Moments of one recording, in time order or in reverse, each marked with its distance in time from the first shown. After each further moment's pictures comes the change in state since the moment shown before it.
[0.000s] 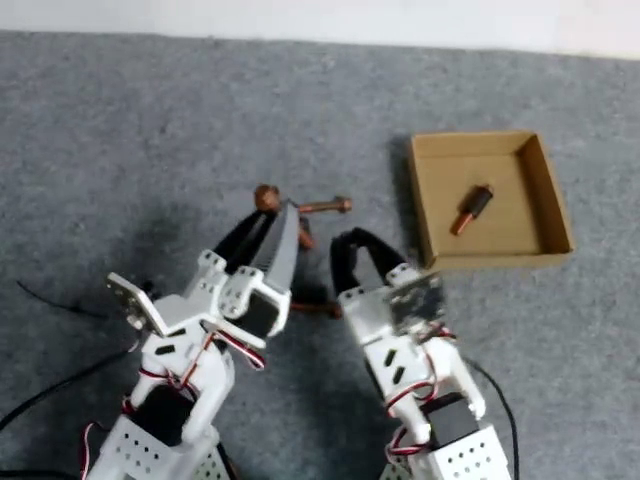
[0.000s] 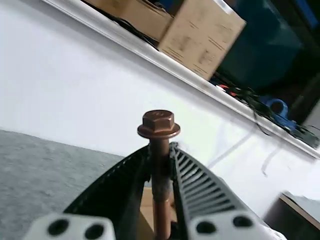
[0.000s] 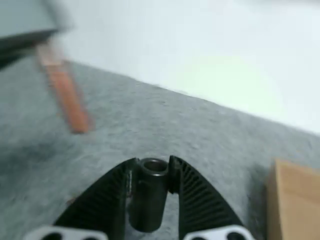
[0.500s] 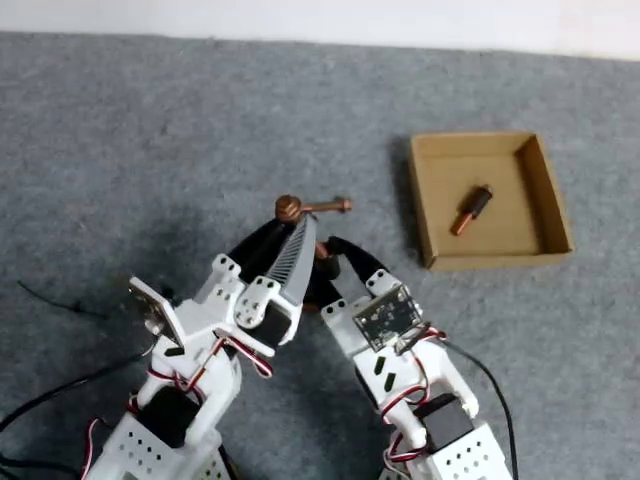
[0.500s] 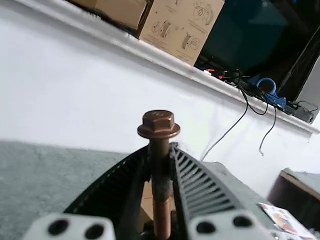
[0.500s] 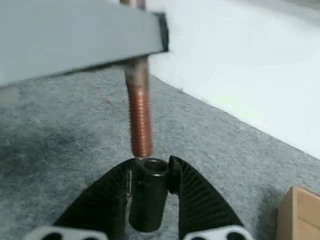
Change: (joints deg) left arm 3.8 0.0 1.3 -0.1 -5.9; right arm -3.5 0.1 0.4 0.0 4.4
